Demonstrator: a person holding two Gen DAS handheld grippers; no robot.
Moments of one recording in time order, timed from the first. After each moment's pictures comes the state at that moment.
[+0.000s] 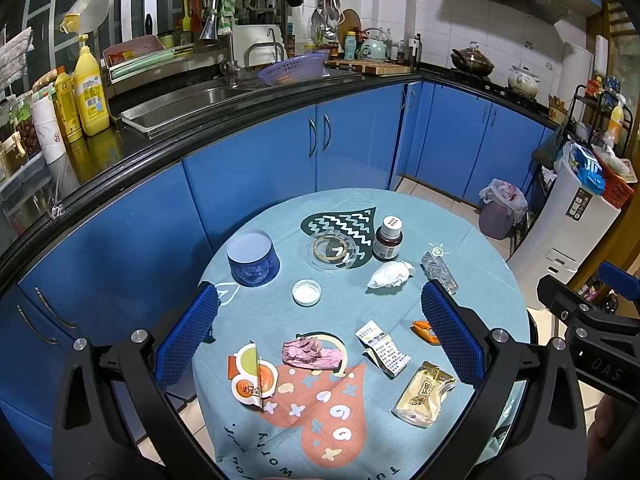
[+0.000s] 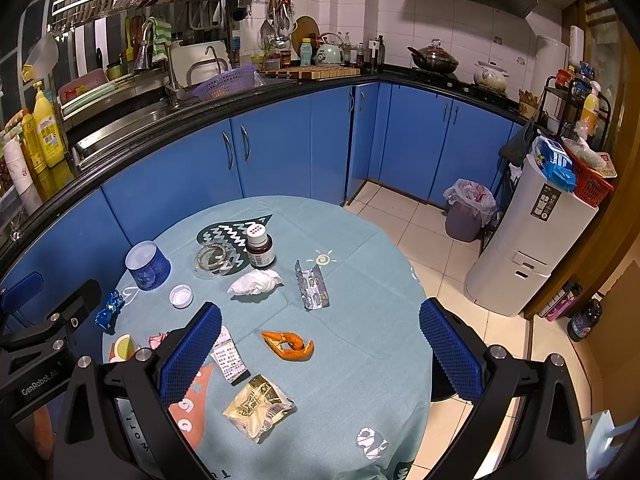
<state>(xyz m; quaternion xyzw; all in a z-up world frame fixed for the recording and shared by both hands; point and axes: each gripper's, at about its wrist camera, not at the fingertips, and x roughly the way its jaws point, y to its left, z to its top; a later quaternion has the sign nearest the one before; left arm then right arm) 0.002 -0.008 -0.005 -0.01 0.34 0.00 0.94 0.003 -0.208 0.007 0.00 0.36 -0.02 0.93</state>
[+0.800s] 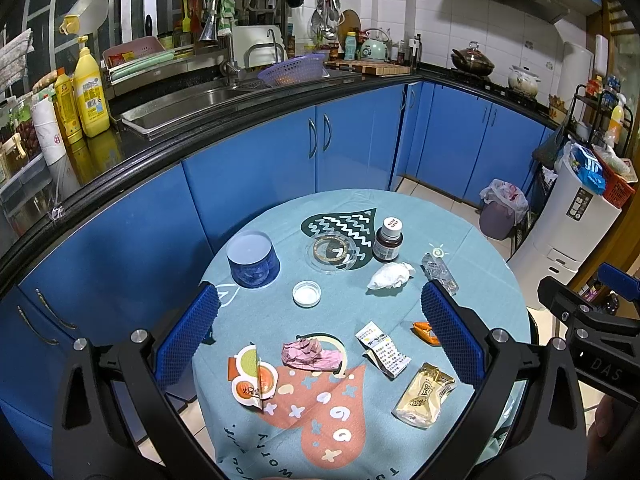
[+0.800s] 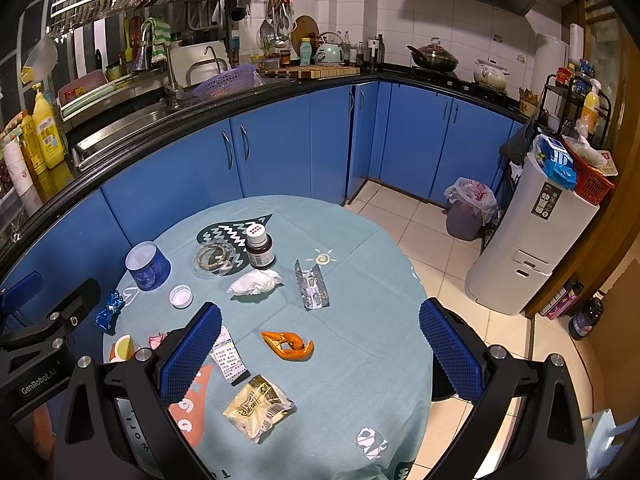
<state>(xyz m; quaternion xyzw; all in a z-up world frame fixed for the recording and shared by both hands) -0.001 -0.001 -0.002 -0.01 0.34 0.00 0.94 0.003 -0.210 0.004 0.01 0.36 -0.02 0.93</state>
